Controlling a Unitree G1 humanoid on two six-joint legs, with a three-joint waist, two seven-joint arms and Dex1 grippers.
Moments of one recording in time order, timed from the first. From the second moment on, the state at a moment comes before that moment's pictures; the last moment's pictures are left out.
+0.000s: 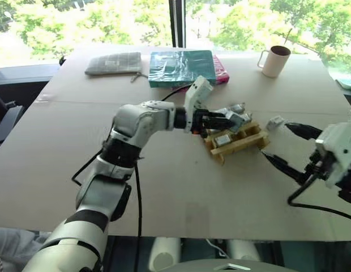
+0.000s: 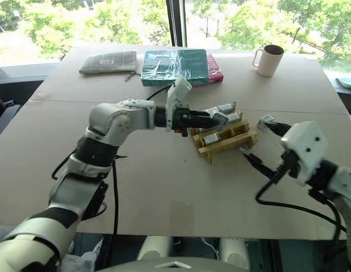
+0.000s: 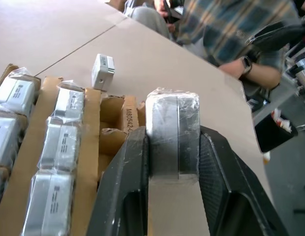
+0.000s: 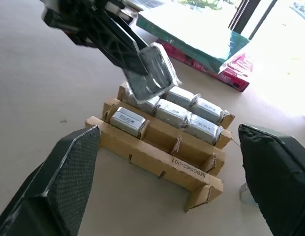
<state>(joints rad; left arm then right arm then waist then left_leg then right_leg) -1.02 0.39 -0.36 0.26 -0.58 0.86 -0.95 0.14 -0.64 -0.60 -0.88 0.56 0.72 0.86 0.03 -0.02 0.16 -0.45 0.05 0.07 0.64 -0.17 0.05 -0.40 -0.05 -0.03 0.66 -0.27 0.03</state>
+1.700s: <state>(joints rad) -1.30 0.43 -0.24 0.49 -0.17 1.07 -1.26 0.20 -0.76 -0.45 -0.82 0.51 0.54 0.67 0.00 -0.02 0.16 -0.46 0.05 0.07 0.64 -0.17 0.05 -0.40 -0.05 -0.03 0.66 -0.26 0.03</state>
